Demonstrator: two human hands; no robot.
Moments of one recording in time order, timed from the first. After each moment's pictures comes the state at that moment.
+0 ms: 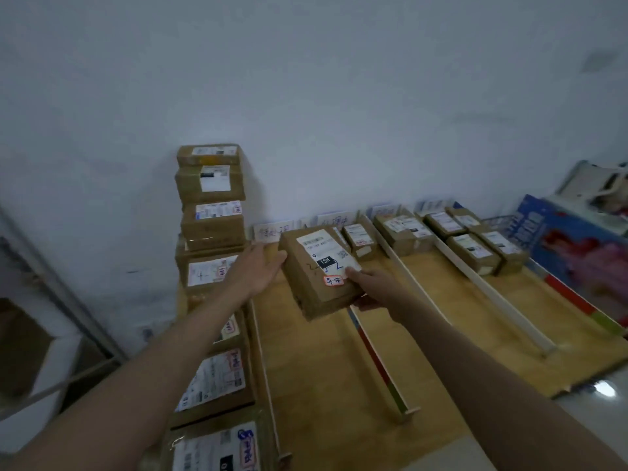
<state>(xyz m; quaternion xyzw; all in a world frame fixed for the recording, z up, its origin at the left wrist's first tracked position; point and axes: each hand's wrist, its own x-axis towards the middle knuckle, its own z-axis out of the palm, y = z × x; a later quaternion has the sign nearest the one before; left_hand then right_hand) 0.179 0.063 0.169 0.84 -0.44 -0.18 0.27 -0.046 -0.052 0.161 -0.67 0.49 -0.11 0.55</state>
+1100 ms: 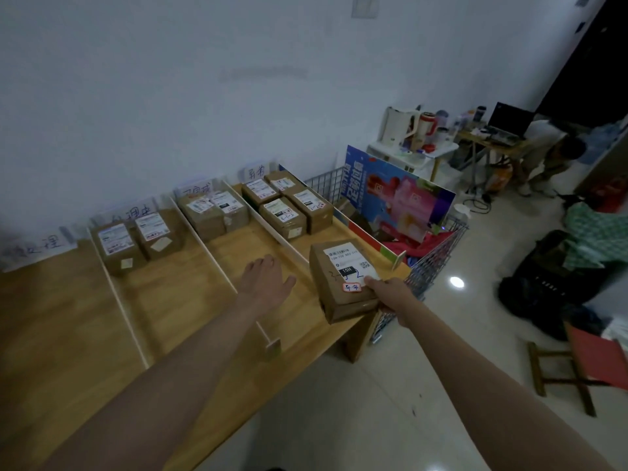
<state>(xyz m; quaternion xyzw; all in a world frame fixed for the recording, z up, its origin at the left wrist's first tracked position) -0.295 -0.217 0.089 0.73 -0.68 -0.09 0.02 -0.558 -0.250 0.083 -0.44 0.73 -0.20 0.48</state>
